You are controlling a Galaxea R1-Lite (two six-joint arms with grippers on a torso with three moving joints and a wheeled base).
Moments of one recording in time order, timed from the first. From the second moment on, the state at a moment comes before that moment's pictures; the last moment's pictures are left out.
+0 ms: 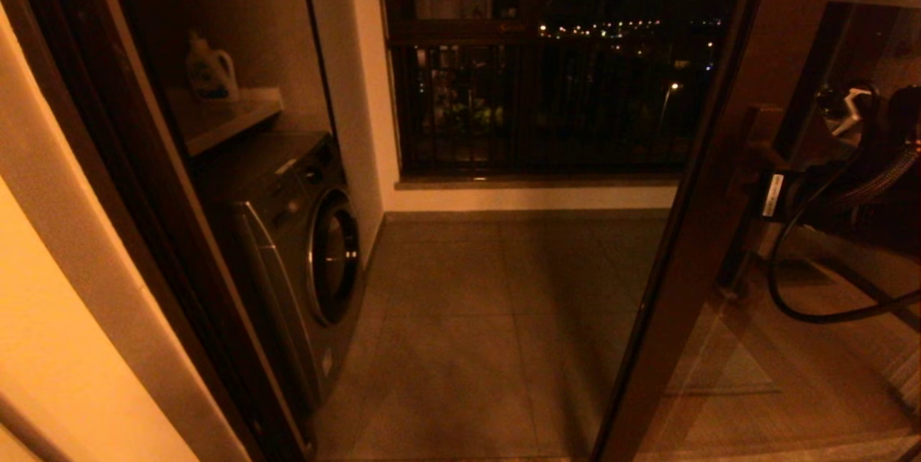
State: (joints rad) left arm 0.00 0.00 0.00 -0.11 -0.01 0.01; right arm 0.01 1.52 -0.94 -0.29 -0.09 0.13
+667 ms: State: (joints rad) left arm 0.00 0.00 0.00 -0.11 -0.01 0.01; right arm -0.08 1.51 -0.93 -0.29 -0.06 0.11
